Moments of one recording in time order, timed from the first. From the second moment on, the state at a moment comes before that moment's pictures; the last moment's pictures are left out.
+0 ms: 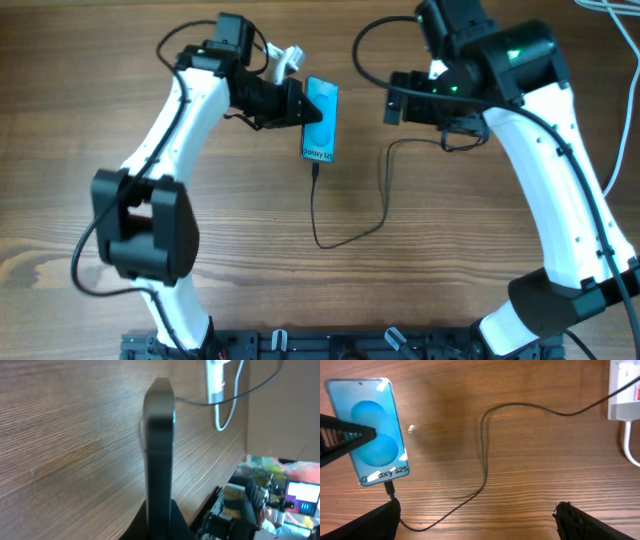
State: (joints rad) left arm -0.22 2.00 1.65 -0.98 0.84 -0.09; right arm 0.39 1.76 2.07 -1.59 0.04 0.51
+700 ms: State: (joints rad) left arm -0.20 2.05 1.65 -0.99 1.10 0.36; right arm 0.38 1.76 1.88 -1.42 0.04 0.51
